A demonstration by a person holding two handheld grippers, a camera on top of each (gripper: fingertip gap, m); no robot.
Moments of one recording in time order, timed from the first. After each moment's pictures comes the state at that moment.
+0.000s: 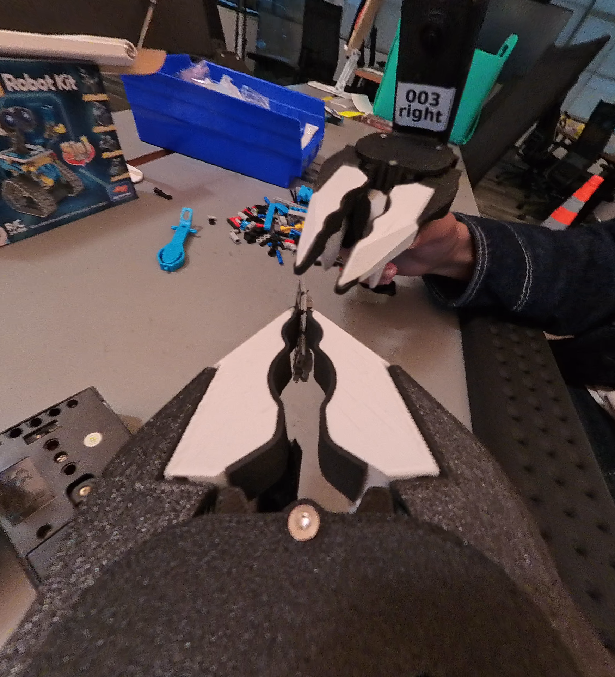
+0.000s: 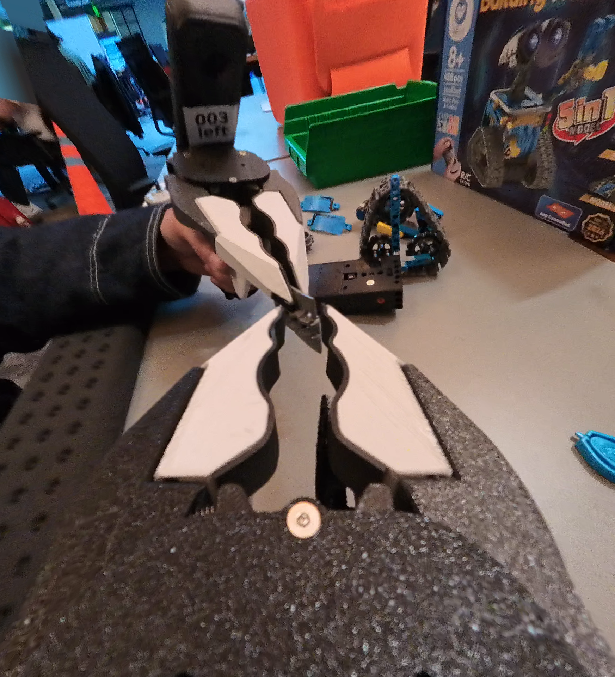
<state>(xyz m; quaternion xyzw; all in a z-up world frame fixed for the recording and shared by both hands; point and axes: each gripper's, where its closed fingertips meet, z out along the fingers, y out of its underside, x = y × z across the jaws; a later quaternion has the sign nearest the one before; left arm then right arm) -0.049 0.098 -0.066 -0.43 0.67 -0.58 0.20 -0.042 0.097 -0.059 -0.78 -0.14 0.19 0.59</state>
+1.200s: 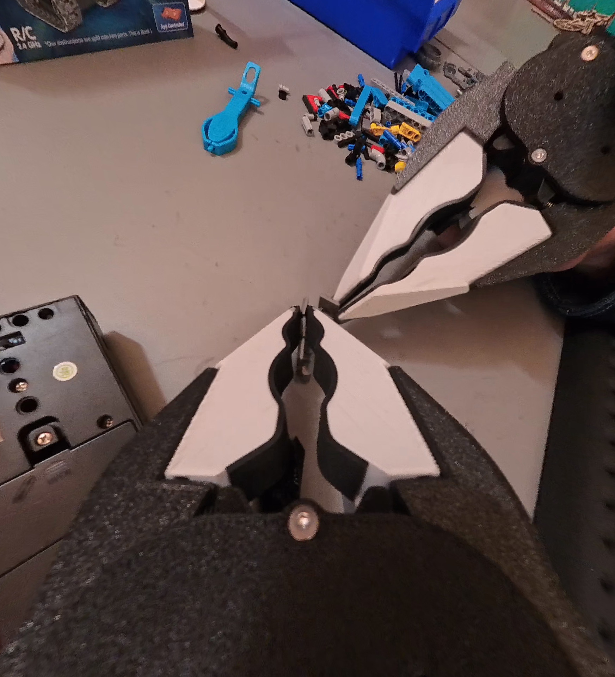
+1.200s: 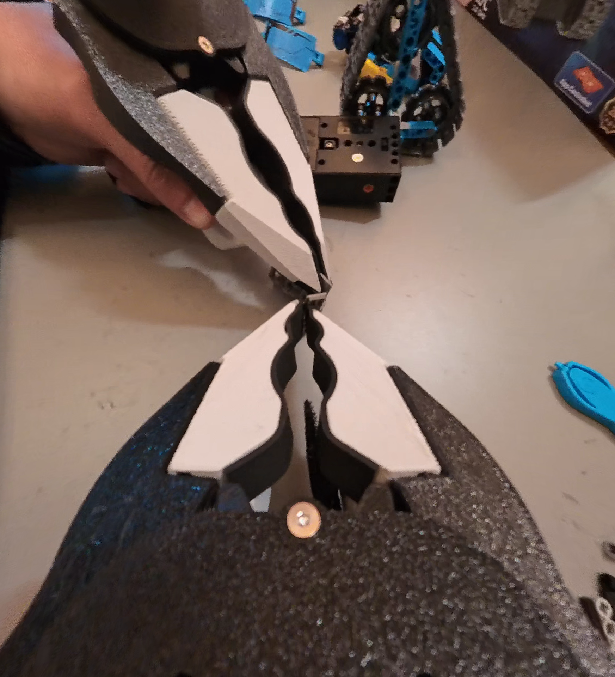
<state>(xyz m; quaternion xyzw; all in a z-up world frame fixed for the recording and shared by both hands) -0.025 0.108 -0.135 -0.57 0.66 -0.45 0.18 -0.037 0.100 -0.134 -0.87 -0.17 0.05 0.45</state>
